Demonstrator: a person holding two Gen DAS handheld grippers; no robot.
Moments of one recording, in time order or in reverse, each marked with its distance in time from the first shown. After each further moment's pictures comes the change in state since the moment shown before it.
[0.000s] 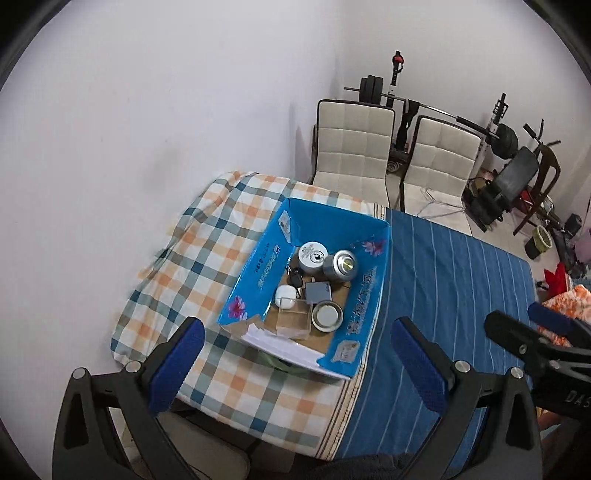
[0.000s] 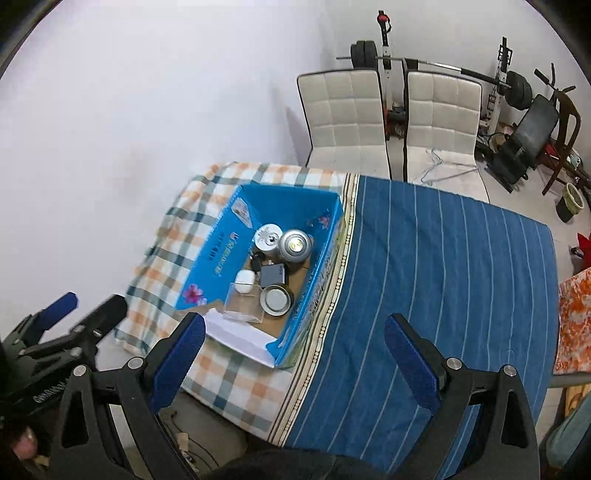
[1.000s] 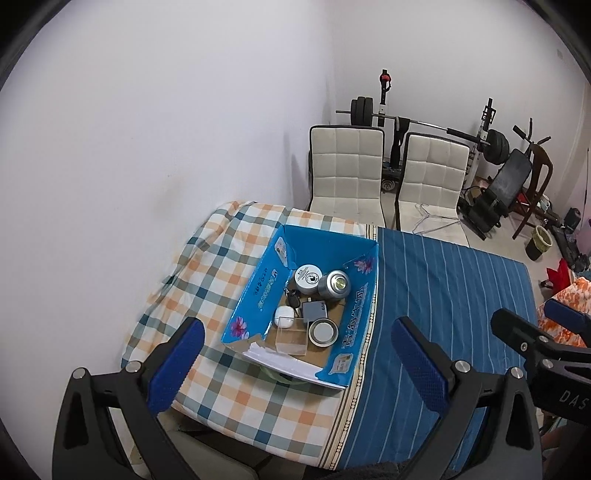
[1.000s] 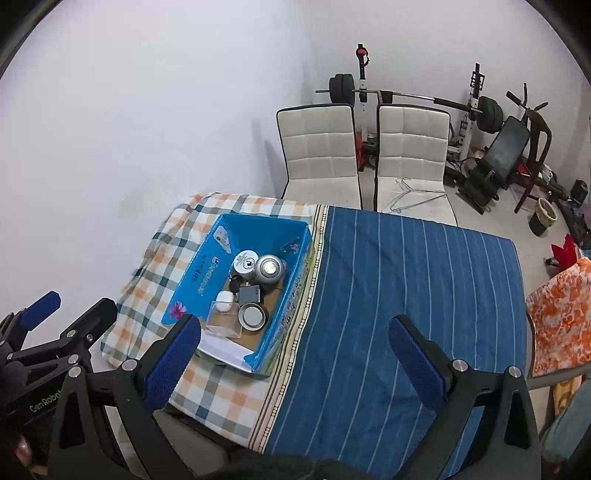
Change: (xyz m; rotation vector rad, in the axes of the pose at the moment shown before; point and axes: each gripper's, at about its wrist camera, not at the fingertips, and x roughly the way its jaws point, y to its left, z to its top) left arm -0.028 -0.024 -0.010 0.044 -0.109 0.027; right arm -0.059 -0.008 -0.017 0.010 -0.123 -0.108
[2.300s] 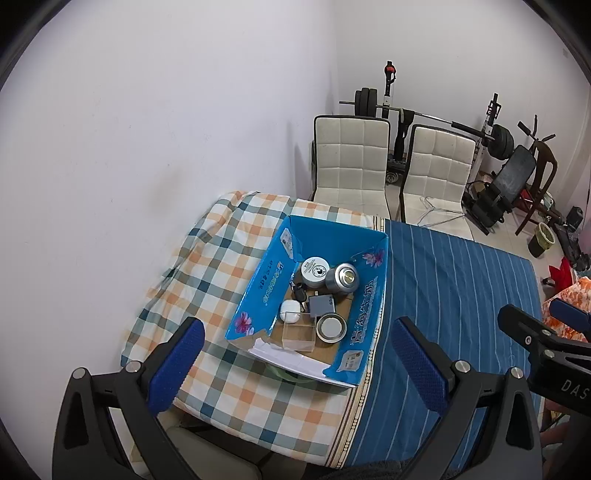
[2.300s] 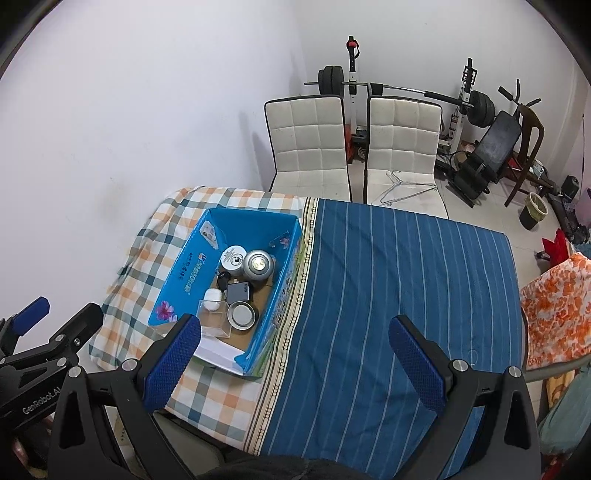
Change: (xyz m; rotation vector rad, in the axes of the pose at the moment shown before) left arm 0.019 0.014 0.003 -0.001 0.031 -0.002; right arm 0.019 -0.003 0.002 -0.001 0.036 -0.040
